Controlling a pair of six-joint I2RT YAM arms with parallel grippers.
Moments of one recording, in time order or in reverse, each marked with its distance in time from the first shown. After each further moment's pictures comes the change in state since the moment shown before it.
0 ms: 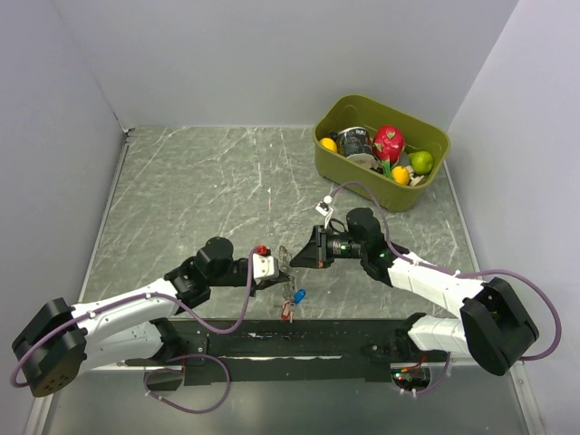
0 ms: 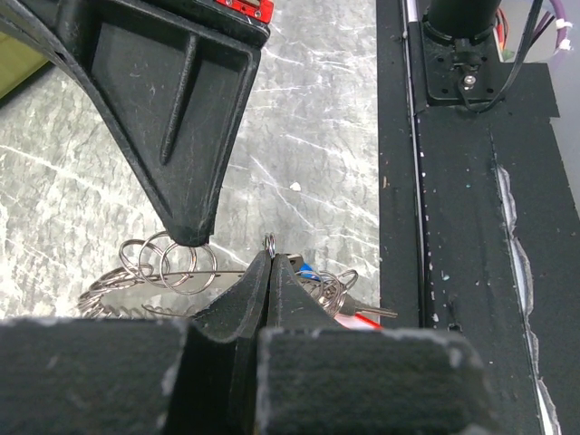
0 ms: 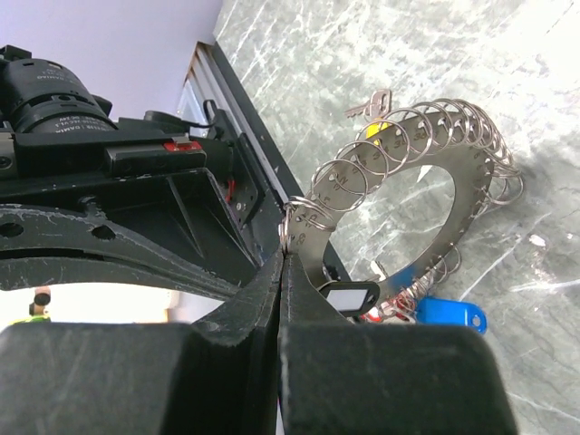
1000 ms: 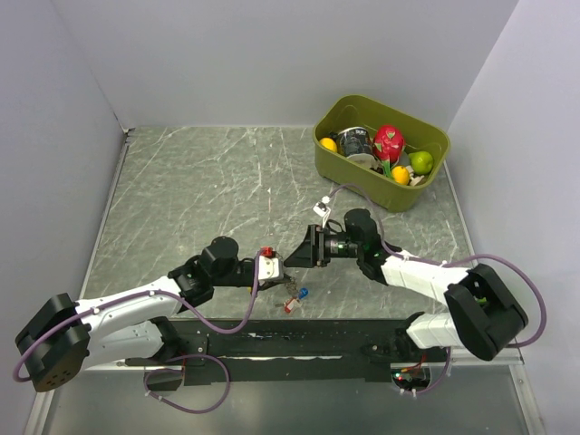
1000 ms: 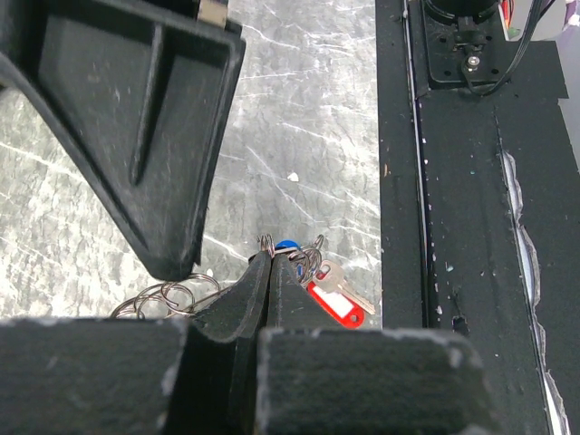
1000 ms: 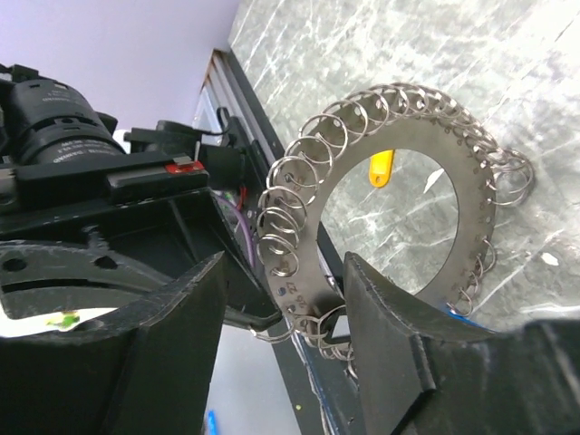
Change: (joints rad) left arm -0.019 0.035 0.023 -0.033 -0.017 0.035; right arm -0.014 0.082 -0.033 0.155 -0.036 0.070
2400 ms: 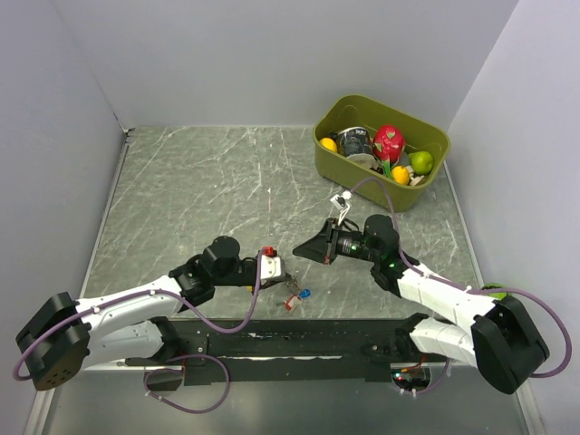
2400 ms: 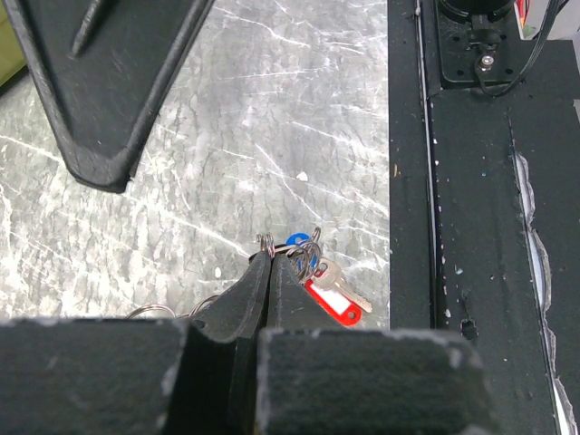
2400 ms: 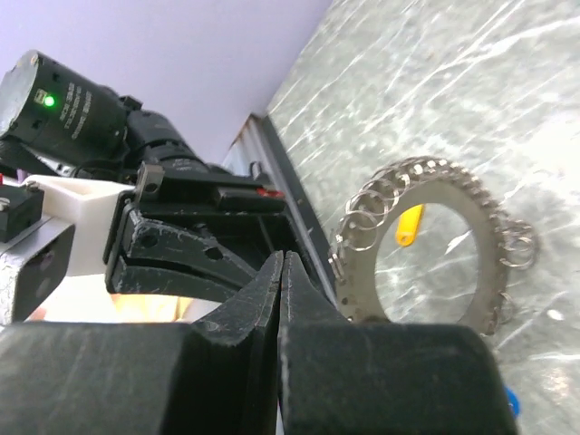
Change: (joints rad) left arm -0.007 0.006 0.015 -0.014 -0.034 0.006; right arm -0.016 -0.192 -0.069 0.134 0.061 0.033
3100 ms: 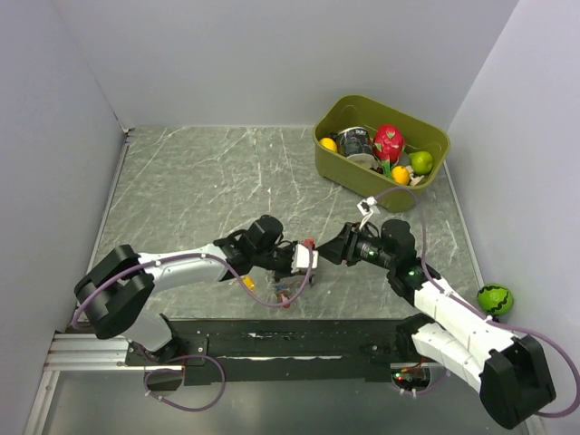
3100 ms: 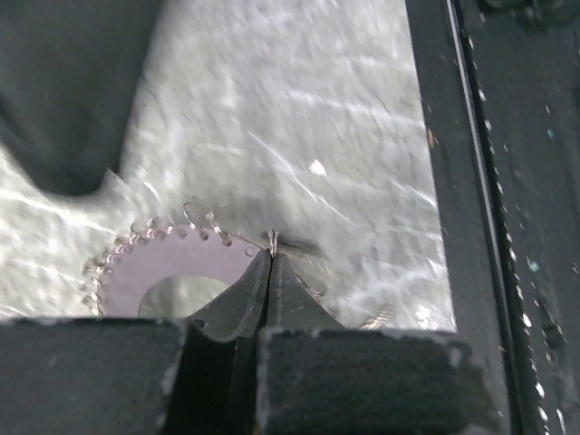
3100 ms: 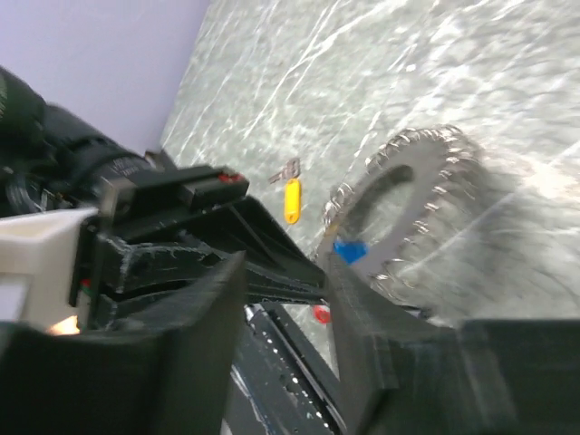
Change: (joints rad) left arm -0.011 0.438 0.335 -0.181 0.060 0.219; right arm -0.143 -0.211 -0.049 -0.364 0.142 -0.134
